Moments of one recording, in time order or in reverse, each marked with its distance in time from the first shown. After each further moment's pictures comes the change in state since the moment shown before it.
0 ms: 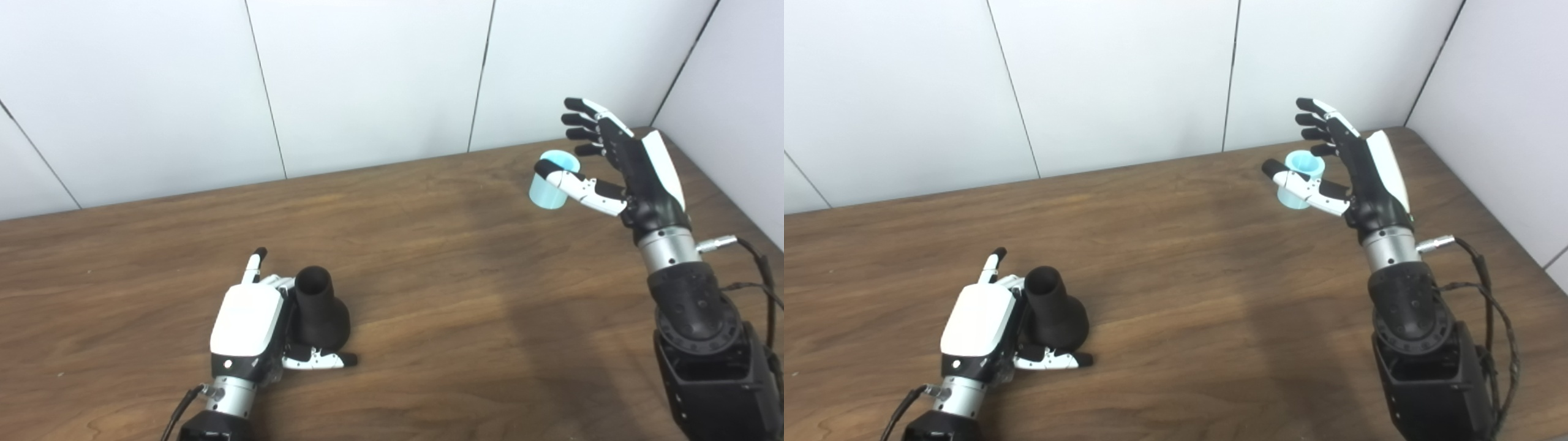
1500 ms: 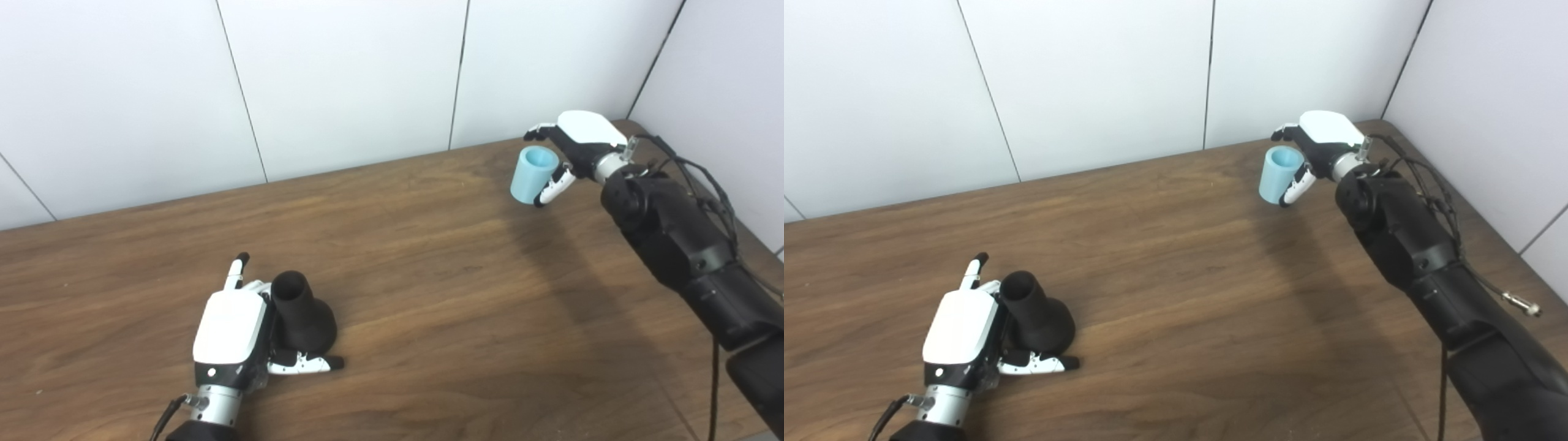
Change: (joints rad) left arm 0.006 0.004 0.012 -0.001 -0.005 -0.012 -0.003; right arm -0.408 -0.341 0.370 0.839 -0.384 -0.148 0.160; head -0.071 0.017
